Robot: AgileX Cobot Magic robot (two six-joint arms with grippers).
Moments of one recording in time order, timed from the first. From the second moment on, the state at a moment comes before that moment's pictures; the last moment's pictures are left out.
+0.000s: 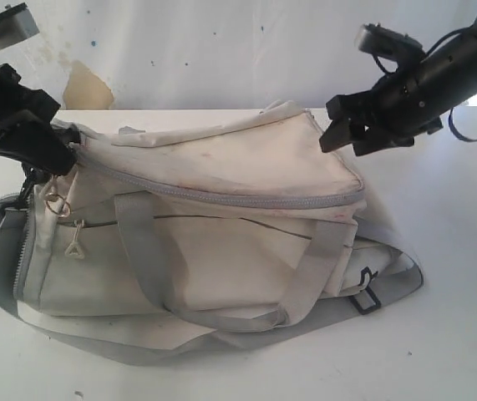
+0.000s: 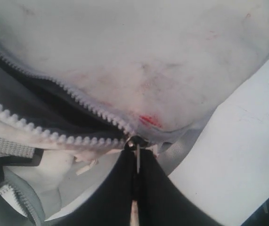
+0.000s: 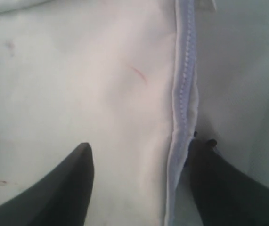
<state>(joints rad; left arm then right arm) -0.13 1.57 -1.33 -0.57 1.22 0.50 0.12 1.82 -1.41 0.65 0.87 -0.55</state>
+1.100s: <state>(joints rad) -0.13 1.57 -1.23 -0.58 1.22 0.39 0.63 1.74 -1.43 0.65 0.77 -0.94</state>
